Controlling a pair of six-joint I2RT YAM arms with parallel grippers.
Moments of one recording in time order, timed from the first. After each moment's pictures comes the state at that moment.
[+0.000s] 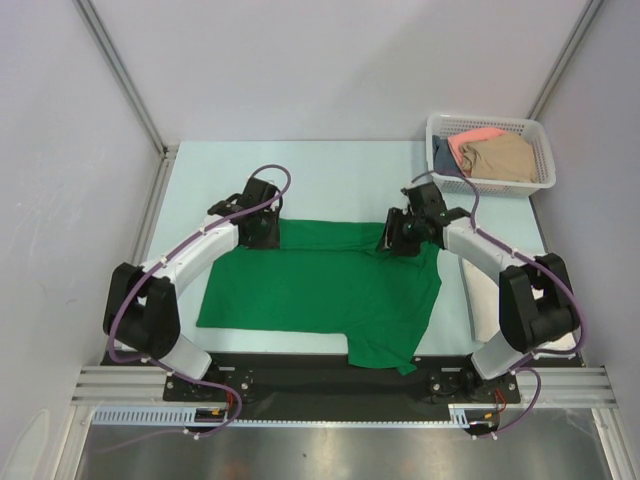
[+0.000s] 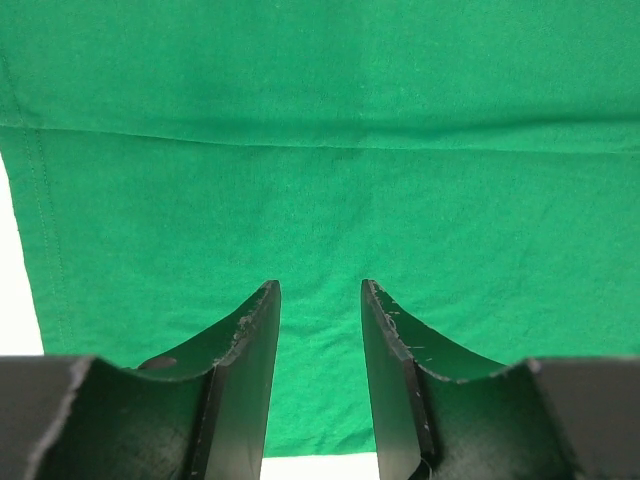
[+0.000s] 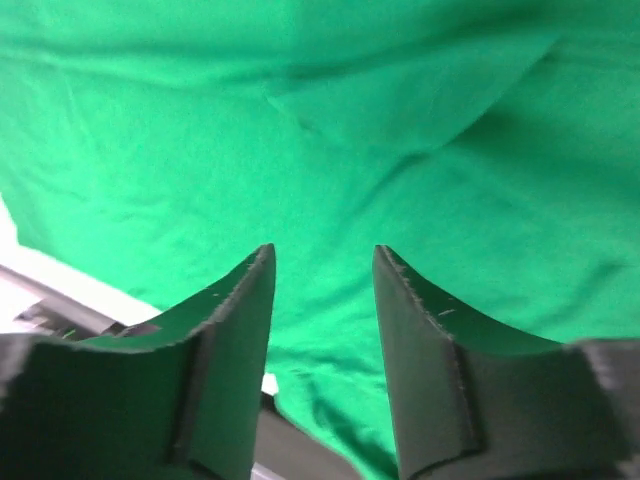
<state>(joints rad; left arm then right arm) -0.42 1.54 1.15 -0.66 -0.15 -0.38 0.36 1.58 1.09 -0.47 -0.24 0.52</state>
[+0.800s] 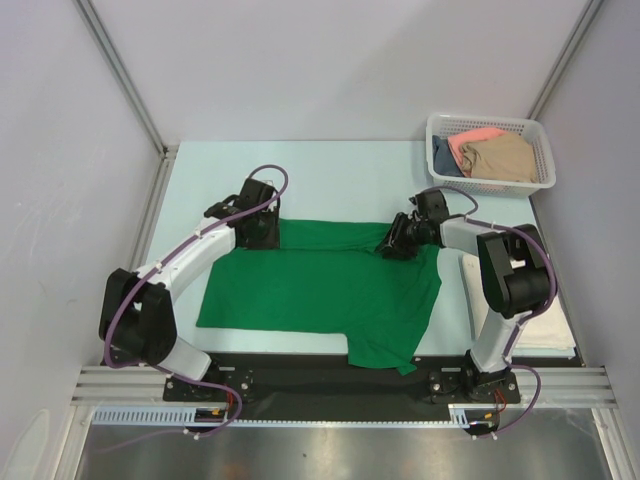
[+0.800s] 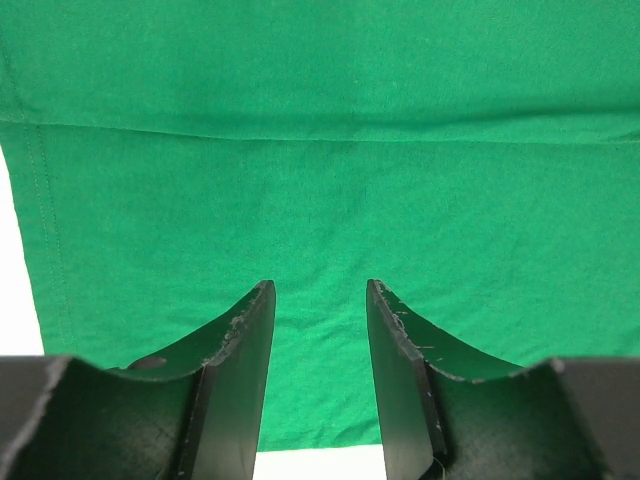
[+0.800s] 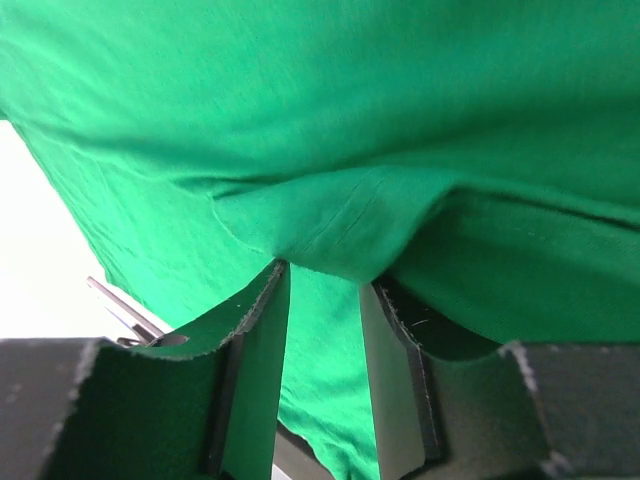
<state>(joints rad) -0.42 1.50 1.14 -0.67 -0.13 -0.38 0.24 1.81 1.00 -0.19 -0.47 0.68</state>
